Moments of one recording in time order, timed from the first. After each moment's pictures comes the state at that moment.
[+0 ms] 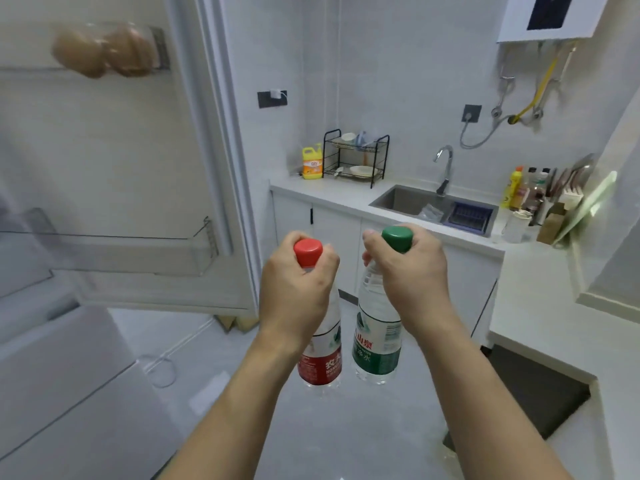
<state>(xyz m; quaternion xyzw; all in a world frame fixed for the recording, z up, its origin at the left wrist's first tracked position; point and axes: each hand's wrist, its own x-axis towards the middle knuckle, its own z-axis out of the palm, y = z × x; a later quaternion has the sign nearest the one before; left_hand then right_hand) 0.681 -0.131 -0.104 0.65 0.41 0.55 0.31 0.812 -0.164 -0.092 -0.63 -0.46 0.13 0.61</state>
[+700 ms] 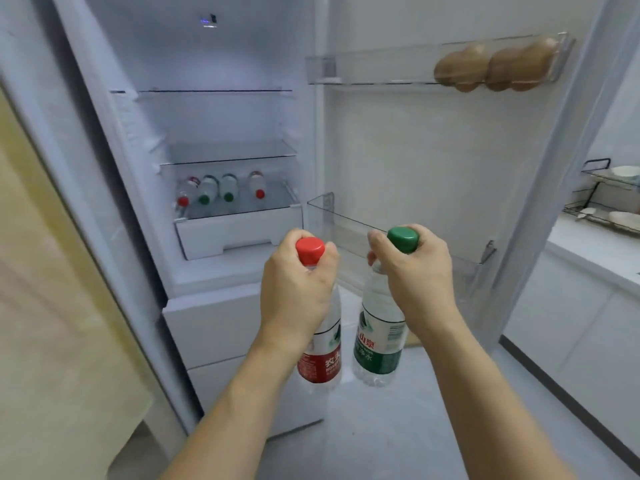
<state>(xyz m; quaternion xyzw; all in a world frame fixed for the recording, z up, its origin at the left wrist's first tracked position) 0.364 -0.099 -0.097 0.49 0.60 0.62 0.08 0.492 -0.048 -0.083 -0.44 -0.61 0.35 0.57</state>
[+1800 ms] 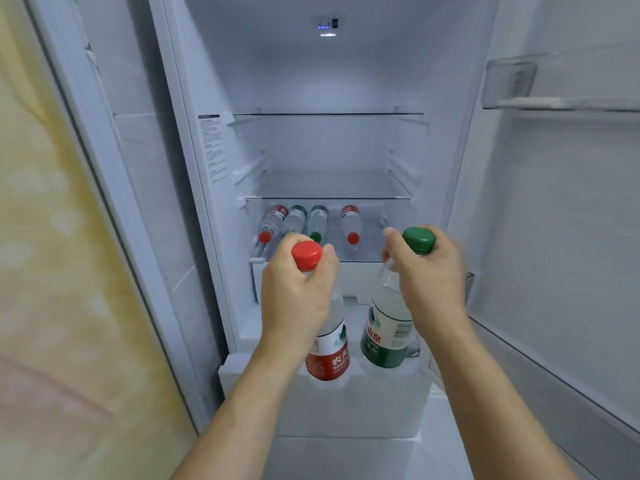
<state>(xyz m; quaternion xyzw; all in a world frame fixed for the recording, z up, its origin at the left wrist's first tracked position) 0.165 0.065 -0.084 0.38 0.63 0.67 -0.03 0.273 0.159 -0.067 -0.34 -0.64 0.40 0.56</state>
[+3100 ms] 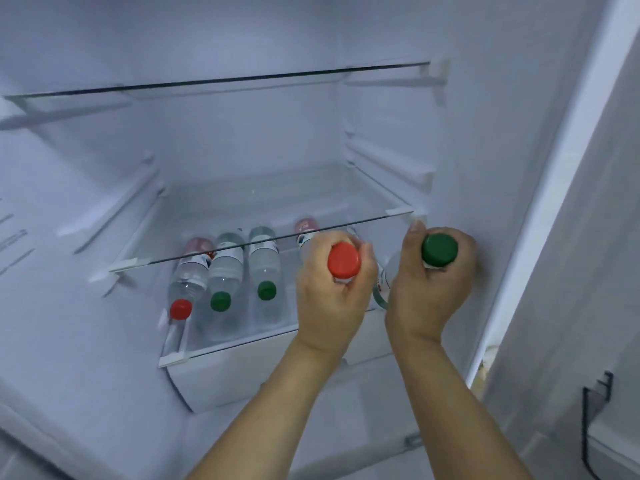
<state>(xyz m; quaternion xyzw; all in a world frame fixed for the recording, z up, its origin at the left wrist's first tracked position) 0.050 0.329 -0.128 0.56 0.43 0.71 -0.04 0.124 0.372 -0.128 -0.39 -0.43 0.14 0.80</state>
